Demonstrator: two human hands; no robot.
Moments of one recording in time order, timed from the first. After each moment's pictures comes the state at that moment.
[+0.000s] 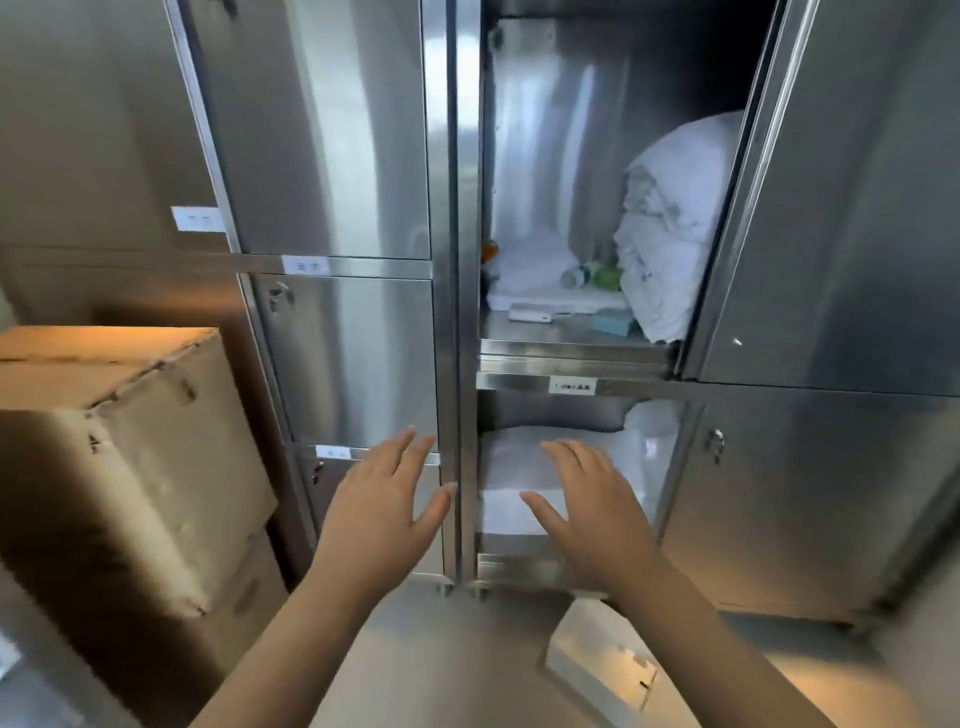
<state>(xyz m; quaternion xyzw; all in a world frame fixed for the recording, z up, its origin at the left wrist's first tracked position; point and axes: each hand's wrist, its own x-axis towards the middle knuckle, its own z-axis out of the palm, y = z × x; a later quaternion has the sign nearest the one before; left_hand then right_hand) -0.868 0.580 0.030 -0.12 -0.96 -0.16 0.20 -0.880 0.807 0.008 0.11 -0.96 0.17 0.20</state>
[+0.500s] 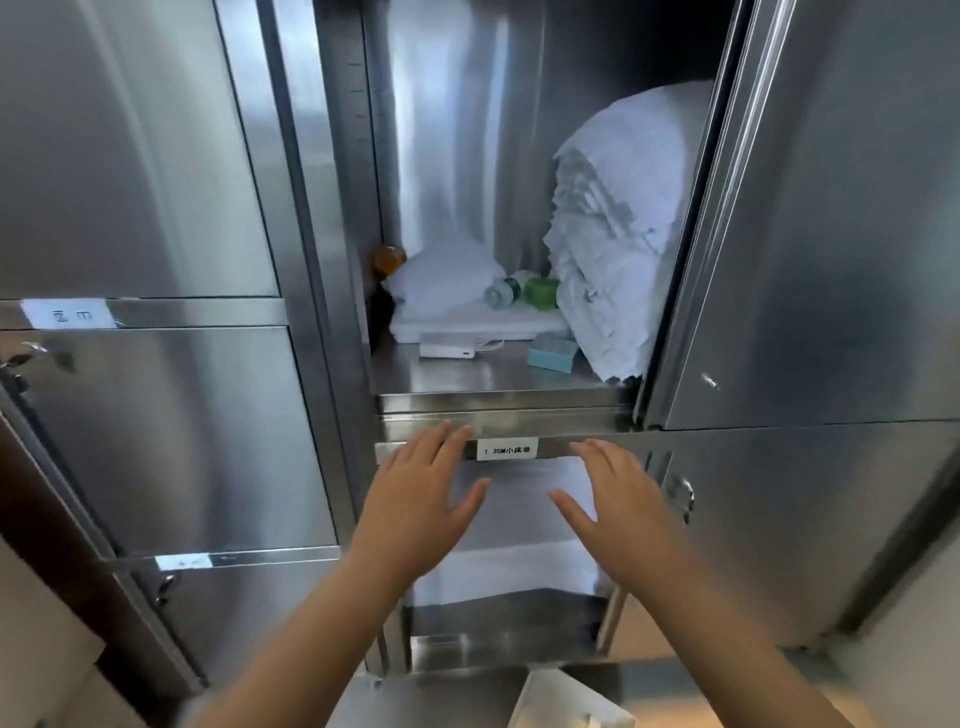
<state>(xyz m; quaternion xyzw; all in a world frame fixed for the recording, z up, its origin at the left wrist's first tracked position) -1.167 0.731 0.013 -0.24 -0.94 -0.16 0.18 -1.117 0.952 -0.003 -0.01 -0.97 0.14 0.20</state>
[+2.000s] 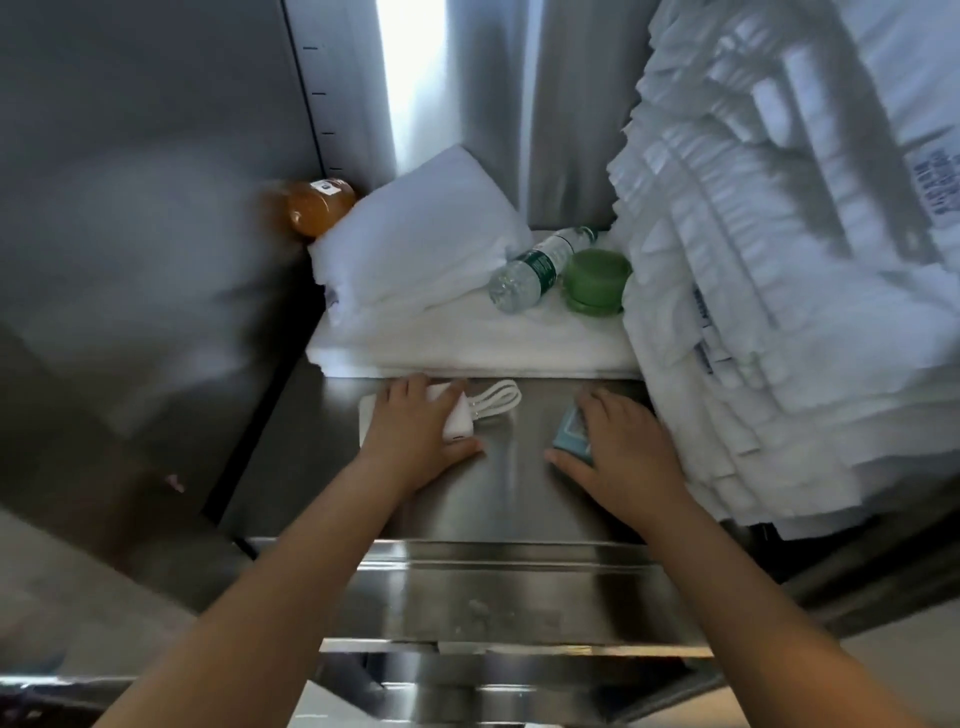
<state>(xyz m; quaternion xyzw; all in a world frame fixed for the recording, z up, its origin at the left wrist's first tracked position) -1.614 0.850 -0.062 -0.17 -0.98 -0.01 0.07 -1.543 1.085 -0.054 0.04 -0.99 0.06 0.12</state>
